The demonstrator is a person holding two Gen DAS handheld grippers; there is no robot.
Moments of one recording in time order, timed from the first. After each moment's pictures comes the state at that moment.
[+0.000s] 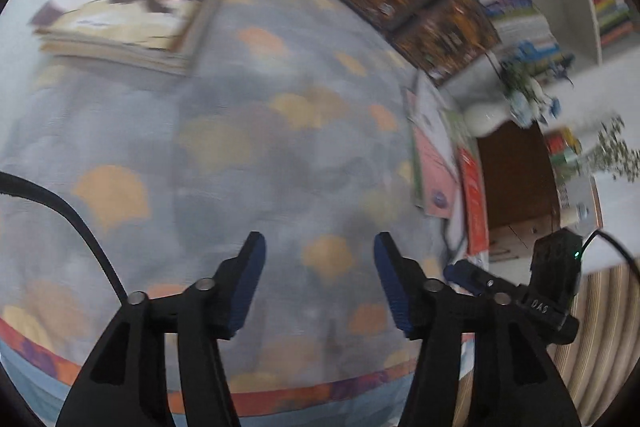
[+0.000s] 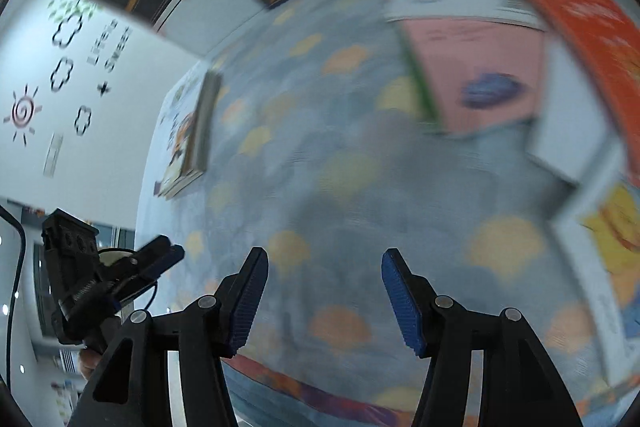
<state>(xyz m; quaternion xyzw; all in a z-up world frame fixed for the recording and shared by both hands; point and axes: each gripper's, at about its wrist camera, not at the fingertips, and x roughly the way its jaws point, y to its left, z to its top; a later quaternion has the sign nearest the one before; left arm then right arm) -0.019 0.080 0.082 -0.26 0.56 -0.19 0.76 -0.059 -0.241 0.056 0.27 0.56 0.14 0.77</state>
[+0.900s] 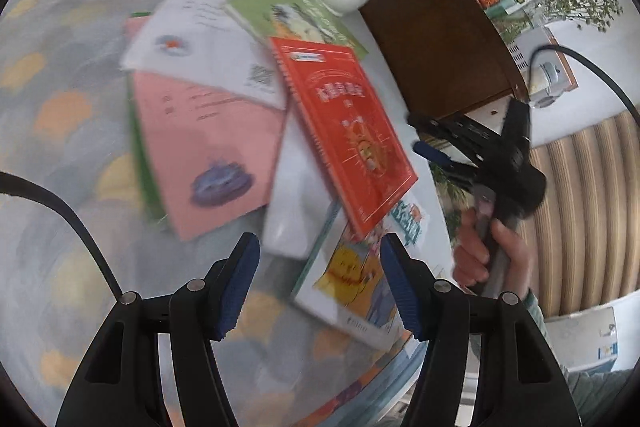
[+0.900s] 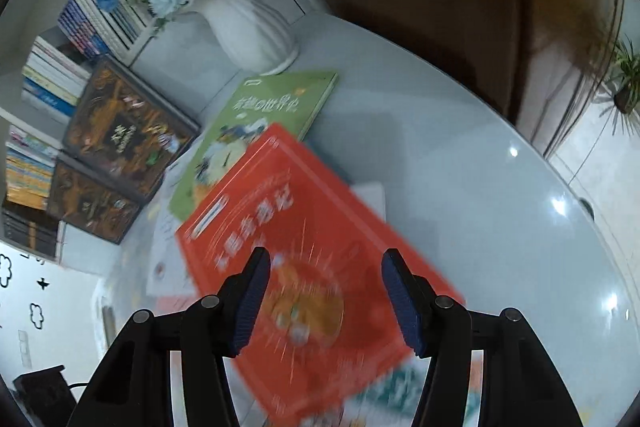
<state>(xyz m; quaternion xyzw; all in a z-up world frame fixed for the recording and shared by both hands) 0.037 -0.219 0.094 -0.10 0.60 -0.40 0.68 -0.003 -0.537 0.040 0.36 0.45 -0.13 0.80</state>
